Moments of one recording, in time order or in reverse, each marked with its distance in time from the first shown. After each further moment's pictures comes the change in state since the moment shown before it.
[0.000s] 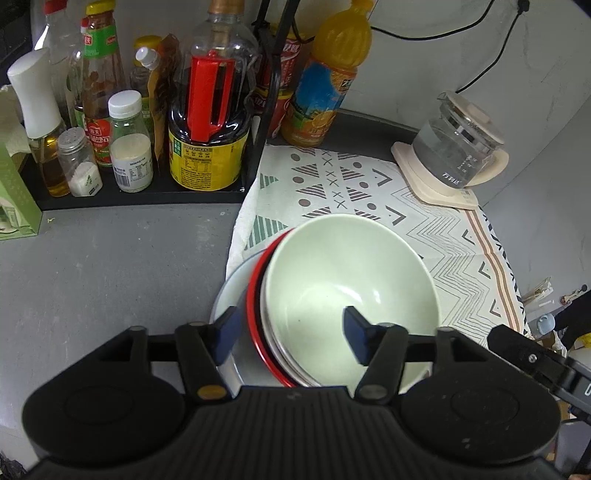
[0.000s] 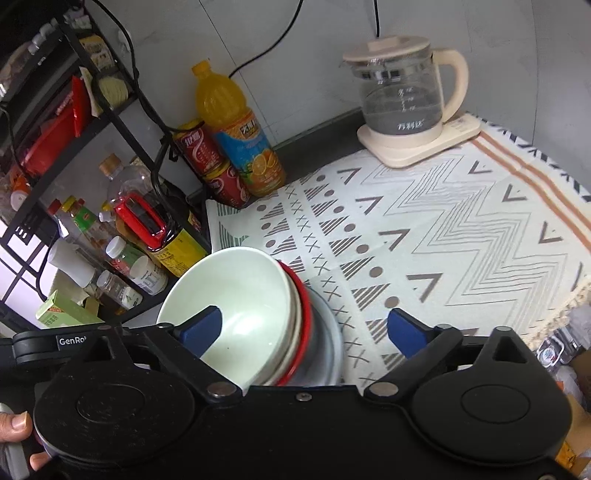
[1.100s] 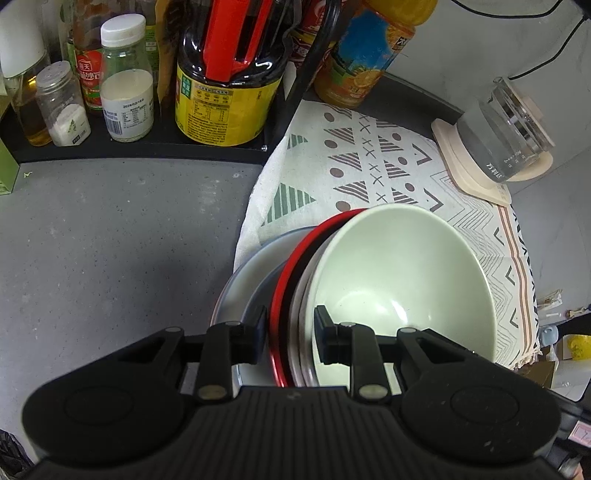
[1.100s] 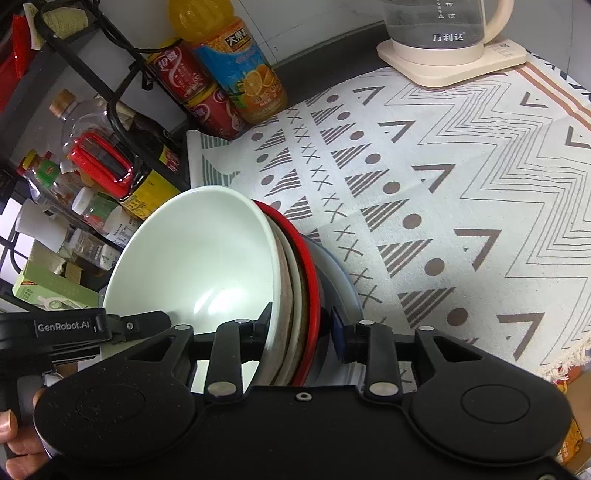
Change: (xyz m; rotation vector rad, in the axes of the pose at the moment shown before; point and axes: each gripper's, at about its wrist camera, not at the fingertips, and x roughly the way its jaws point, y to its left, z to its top) left arm 0.070 0.028 0.021 -0.111 0.150 0.000; right arm 0.106 0.002 -0.005 0.017 0.233 0.041
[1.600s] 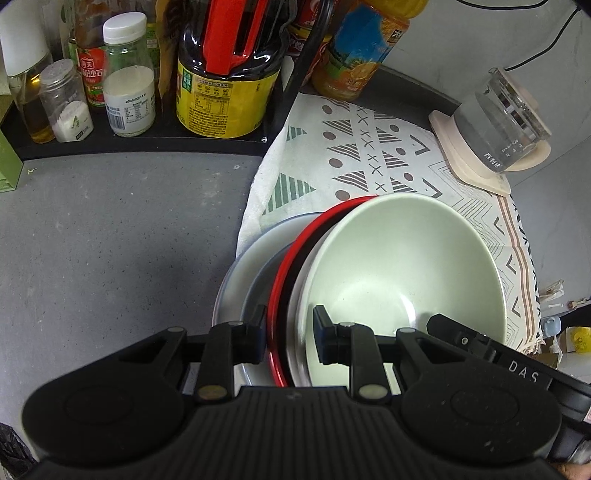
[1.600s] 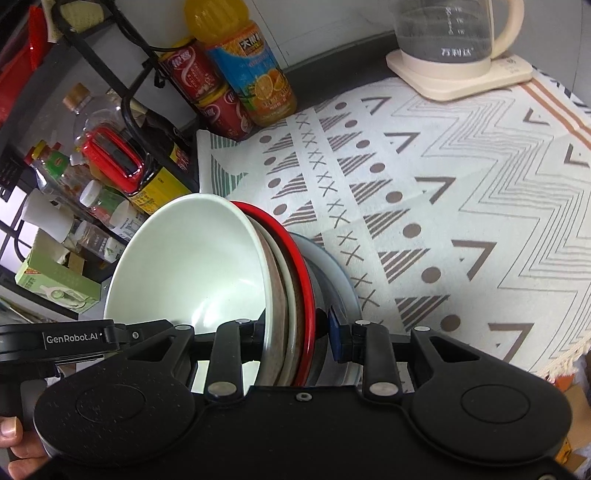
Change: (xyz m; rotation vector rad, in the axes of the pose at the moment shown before) left arm -0.002 0.001 -0.007 0.018 0.022 0.009; right arm -0.011 0.005 0.003 -0.041 0.000 -0.013
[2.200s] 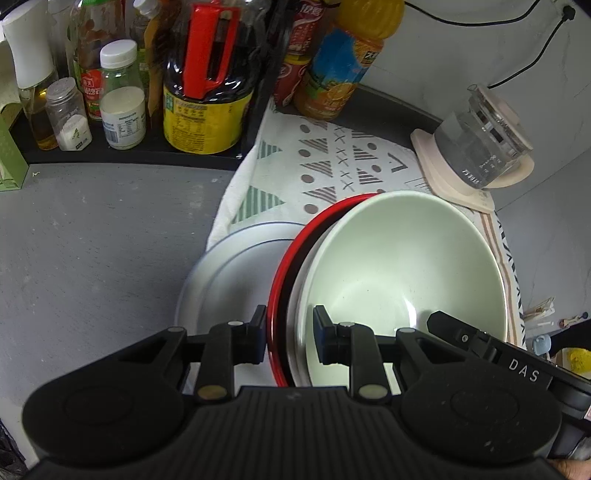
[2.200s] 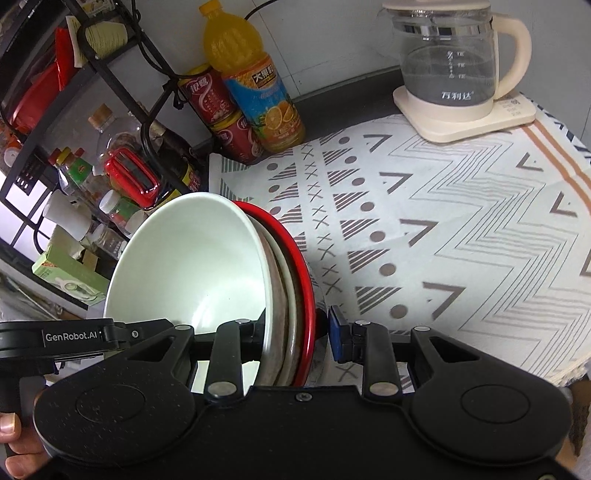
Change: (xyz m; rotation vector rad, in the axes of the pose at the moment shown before) left arm -0.024 -0.034 -0.011 -0.030 -0.064 0.002; right arm -0.036 -0.021 0.022 -0.092 -0.030 0.042
